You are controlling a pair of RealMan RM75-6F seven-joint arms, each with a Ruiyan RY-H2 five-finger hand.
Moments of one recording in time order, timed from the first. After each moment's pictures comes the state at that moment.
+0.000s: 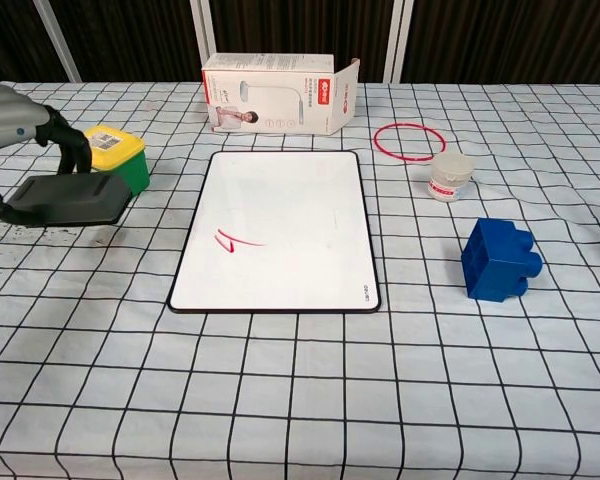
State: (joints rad) left arm -0.62 -1.23 -0.03 -1.58 1.43 1.00 0.40; right arm 0.08 -1.13 0.07 -1.63 -1.47 1.47 -0.09
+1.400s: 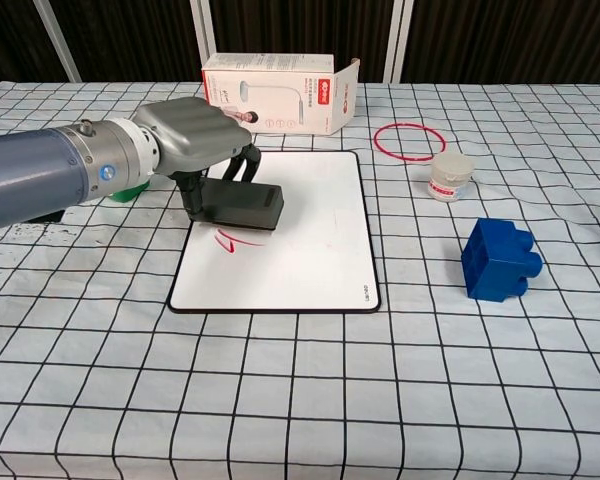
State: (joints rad) left arm -0.98 -1.64 -0.13 -1.37 0.97 0.87 0.84; right arm 0.08 -1.12 0.08 -1.63 -1.46 1.46 -0.09
